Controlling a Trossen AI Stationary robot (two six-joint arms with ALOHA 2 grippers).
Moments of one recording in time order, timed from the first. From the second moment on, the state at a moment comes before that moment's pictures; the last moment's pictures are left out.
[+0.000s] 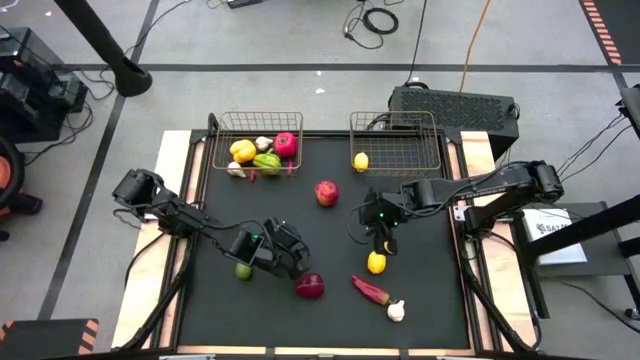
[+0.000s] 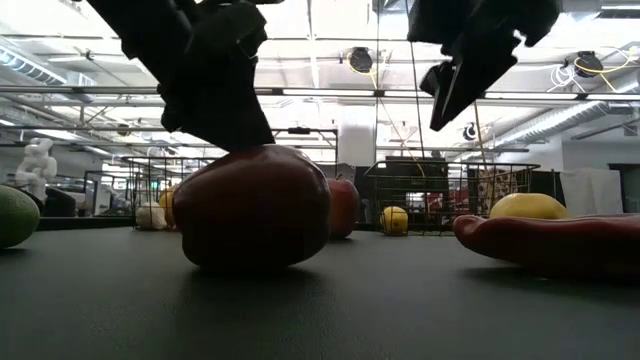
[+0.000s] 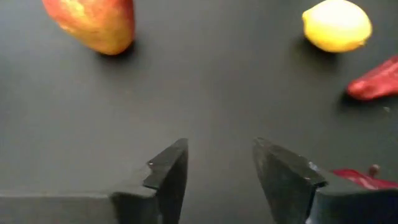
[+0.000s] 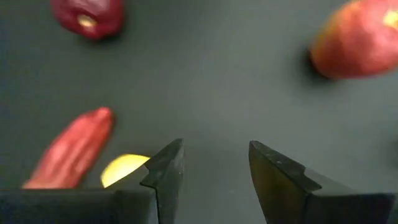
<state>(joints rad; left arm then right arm) -0.40 1.64 0.96 -0.27 -0.55 -0.79 0.09 1.41 1.08 -0.71 -0.02 0.10</state>
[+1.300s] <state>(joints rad) -0.54 1.63 0.96 -0.32 -0.63 -0.75 0.52 1.41 0.94 -0.67 0.12 0.46</state>
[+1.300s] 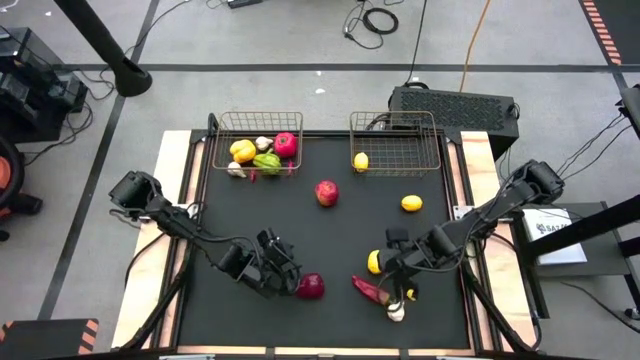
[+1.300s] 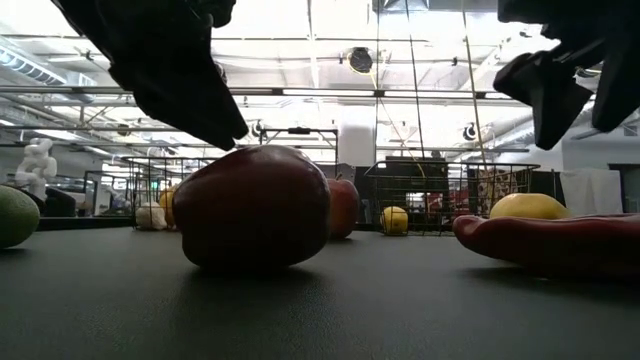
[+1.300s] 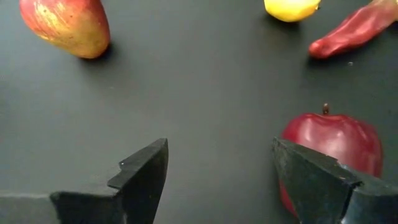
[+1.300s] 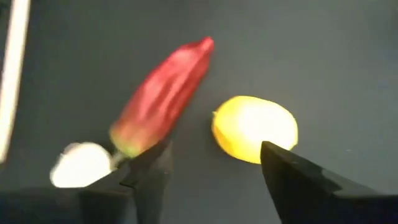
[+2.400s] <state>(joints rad) -0.54 1.63 0.96 -0.32 -0.63 -0.75 0.69 1.68 0.94 -0.41 0.18 0.95</state>
